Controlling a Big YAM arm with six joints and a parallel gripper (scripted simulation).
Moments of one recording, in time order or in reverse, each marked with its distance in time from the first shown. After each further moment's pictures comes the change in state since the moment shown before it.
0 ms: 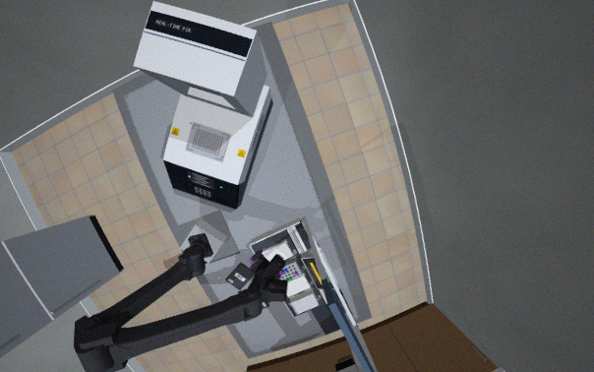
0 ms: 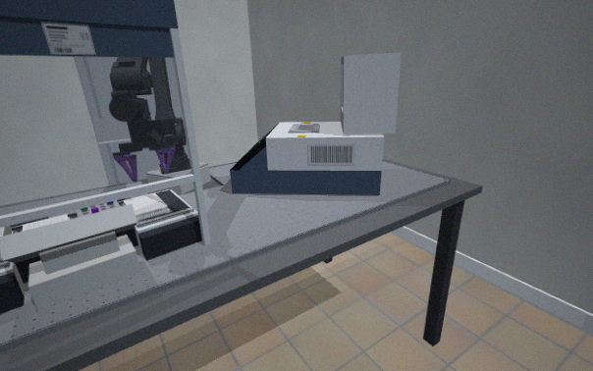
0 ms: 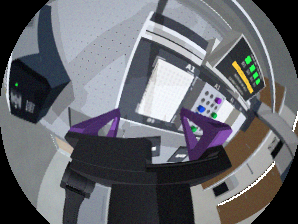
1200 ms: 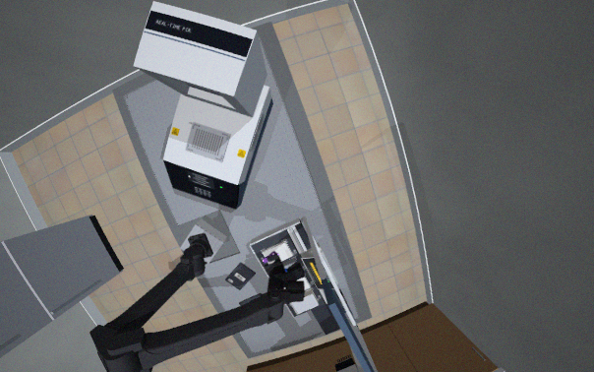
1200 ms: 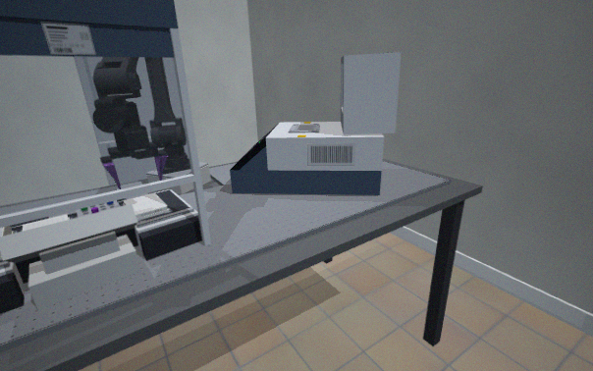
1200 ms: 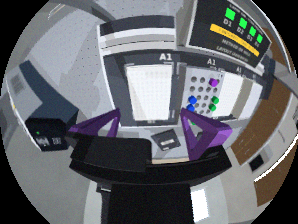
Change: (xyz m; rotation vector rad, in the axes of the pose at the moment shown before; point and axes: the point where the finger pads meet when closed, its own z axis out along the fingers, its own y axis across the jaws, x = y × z) arm -0.009 -0.040 0.009 -0.043 0.128 0.425
